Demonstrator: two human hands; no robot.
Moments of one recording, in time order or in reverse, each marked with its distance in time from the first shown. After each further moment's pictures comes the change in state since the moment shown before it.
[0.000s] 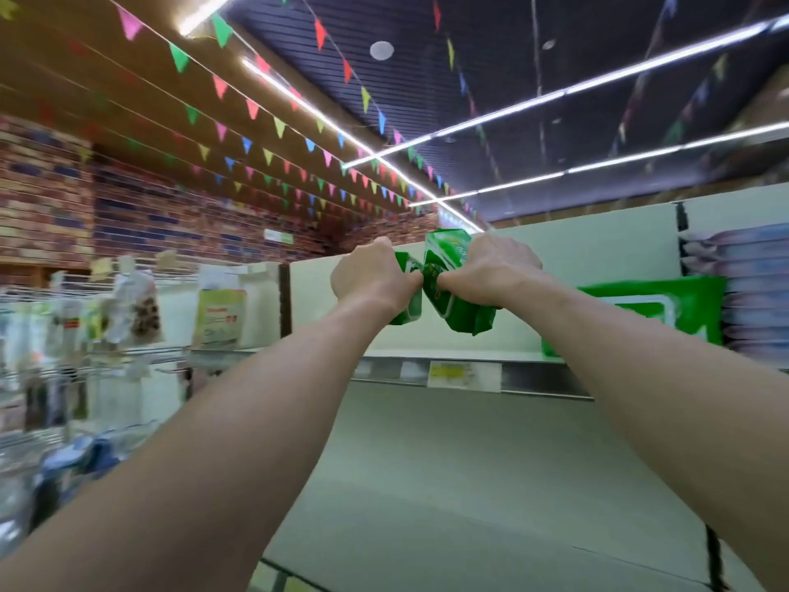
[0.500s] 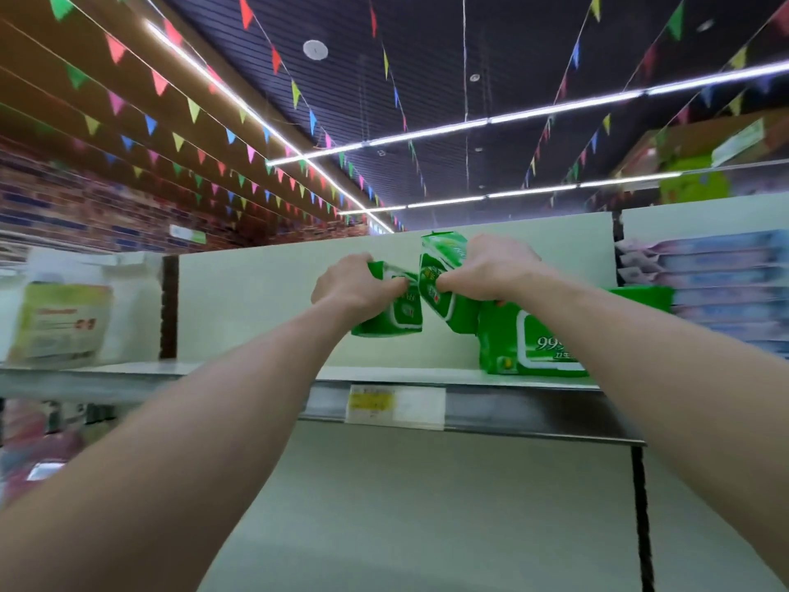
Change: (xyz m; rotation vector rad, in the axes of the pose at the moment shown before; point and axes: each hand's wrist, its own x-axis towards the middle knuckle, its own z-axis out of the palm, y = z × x) left_hand 0.061 0.036 0.117 -0.493 -0.270 0.043; right_hand 0.071 0.080 0.026 -0.171 -0.018 0.061
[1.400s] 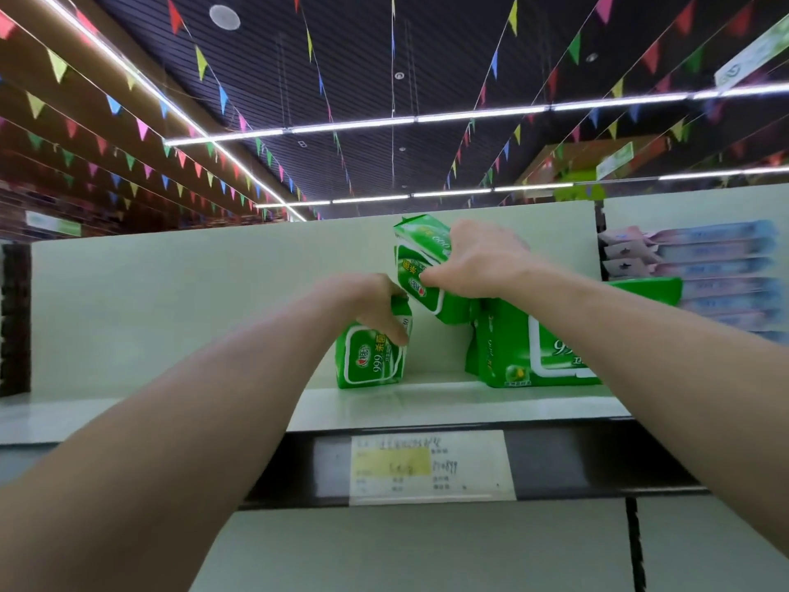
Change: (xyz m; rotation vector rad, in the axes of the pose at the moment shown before) left_hand 0.078 -0.008 0.056 0.393 -0.571 0.338; right_hand 0.060 -0.003 0.043 -0.137 0.108 0.082
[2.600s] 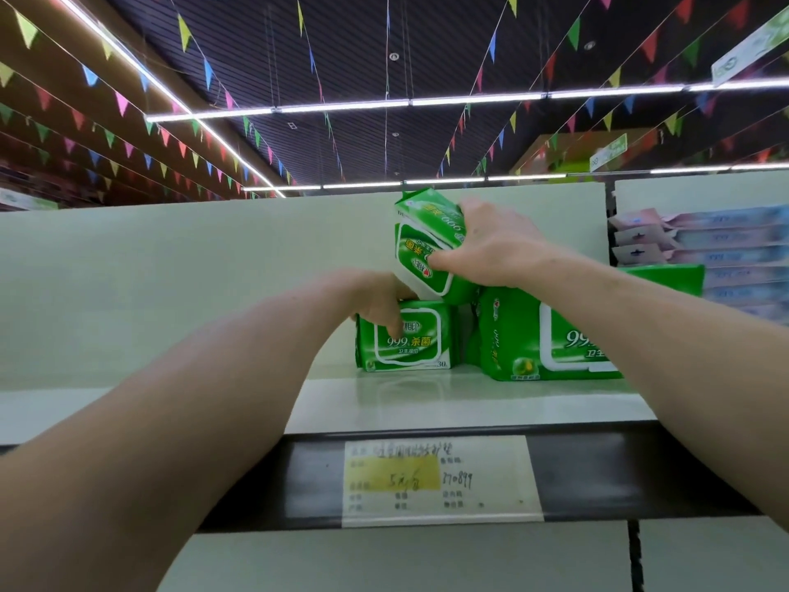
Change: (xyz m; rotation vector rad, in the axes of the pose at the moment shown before) left_hand 0.039 -0.002 0.024 -0.025 -0.097 0.110; right_hand 0.015 0.019 0.018 0.083 0.035 -0.026
